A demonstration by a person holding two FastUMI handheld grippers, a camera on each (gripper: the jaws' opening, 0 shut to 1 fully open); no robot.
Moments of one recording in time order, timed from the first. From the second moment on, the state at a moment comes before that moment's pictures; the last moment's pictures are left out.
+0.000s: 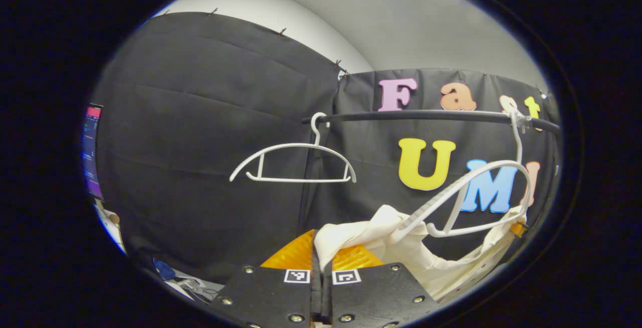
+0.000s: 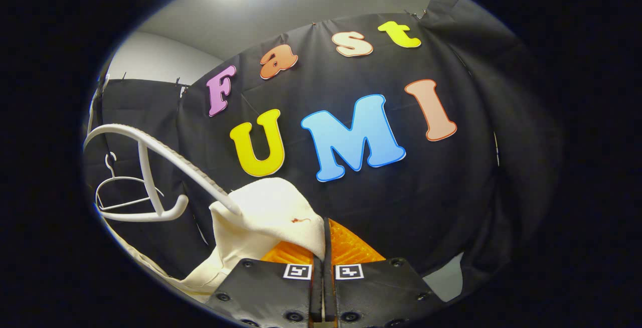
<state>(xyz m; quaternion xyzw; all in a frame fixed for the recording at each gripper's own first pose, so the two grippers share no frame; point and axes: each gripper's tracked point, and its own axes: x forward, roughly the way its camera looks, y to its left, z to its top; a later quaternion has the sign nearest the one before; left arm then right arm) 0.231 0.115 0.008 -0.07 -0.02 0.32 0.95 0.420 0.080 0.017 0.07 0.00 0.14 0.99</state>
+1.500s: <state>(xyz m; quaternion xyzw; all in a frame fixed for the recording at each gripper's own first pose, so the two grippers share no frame) 0.172 0.135 -0.181 -0.03 0.16 0.02 0.99 0.097 0.219 -0.159 -0.03 0.18 0.10 0.98</state>
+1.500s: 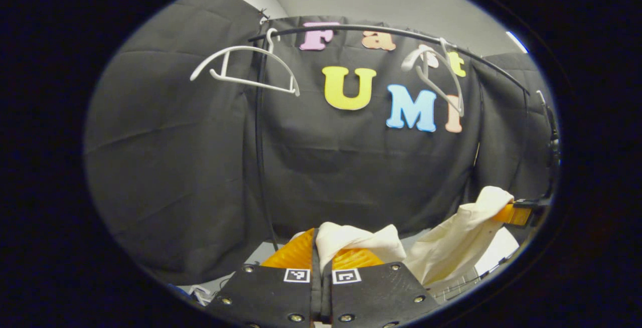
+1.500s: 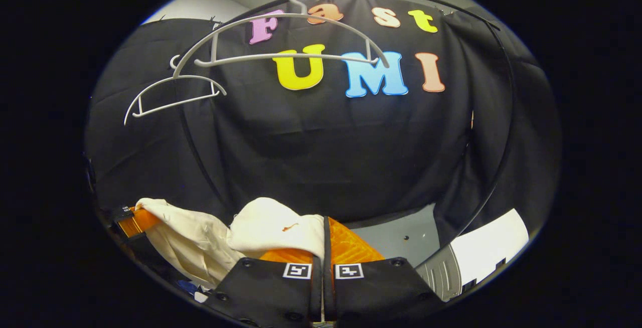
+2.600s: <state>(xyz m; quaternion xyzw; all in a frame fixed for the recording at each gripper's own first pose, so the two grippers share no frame) 0.164 0.120 -0.351 -0.01 0.35 -0.02 0.94 0.088 0.214 -0.313 -0.05 0.37 0.10 0.92</state>
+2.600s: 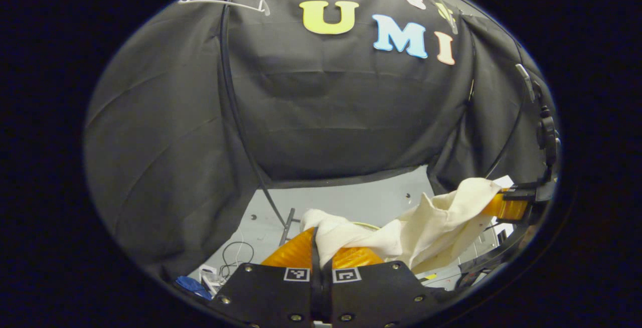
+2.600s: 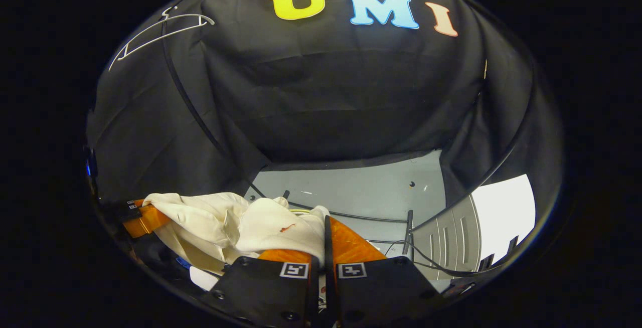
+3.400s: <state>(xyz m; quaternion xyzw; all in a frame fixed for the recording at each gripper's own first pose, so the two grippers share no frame) 0.126 0.143 -0.316 -0.02 0.34 -0.03 0.94 0.061 0.217 -0.256 -0.07 0.34 0.13 0.93</state>
